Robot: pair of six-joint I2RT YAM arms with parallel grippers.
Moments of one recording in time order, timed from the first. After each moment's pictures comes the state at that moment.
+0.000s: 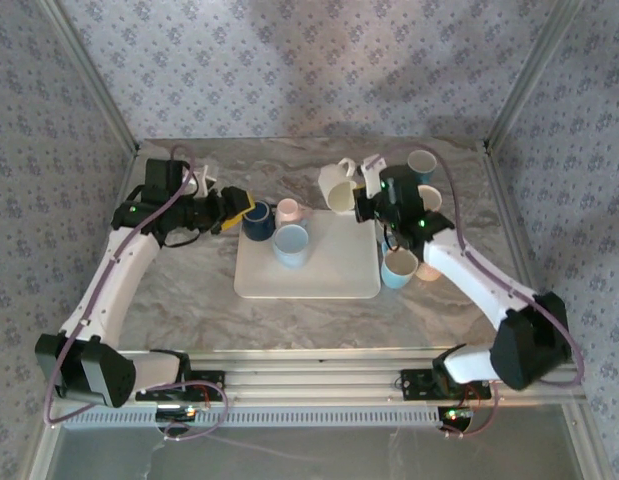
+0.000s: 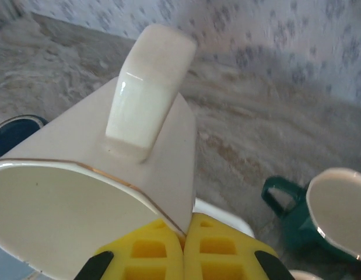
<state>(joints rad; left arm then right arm) -0.19 1.25 1.23 -0.76 0.69 -0.65 0.48 1.40 1.14 -0.26 0.04 0.05</state>
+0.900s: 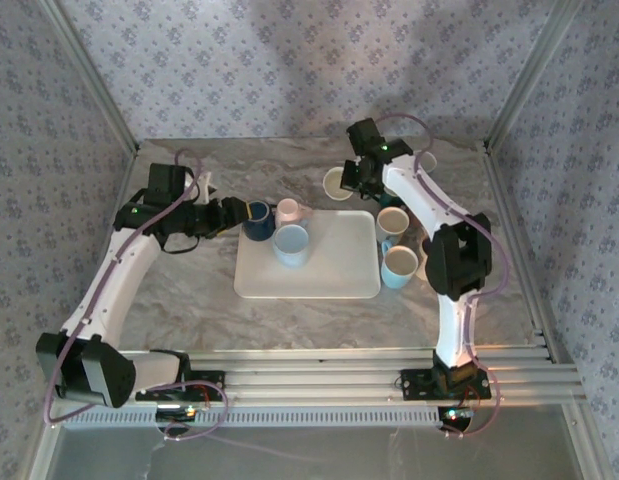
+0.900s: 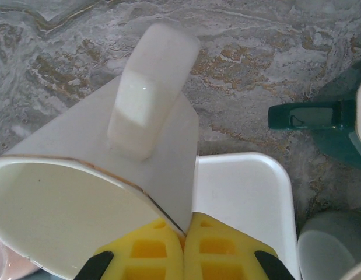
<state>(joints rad) -0.19 1.25 1.21 -0.82 0.61 -0.48 0.41 2.03 1.93 -0.96 0.04 0.56</state>
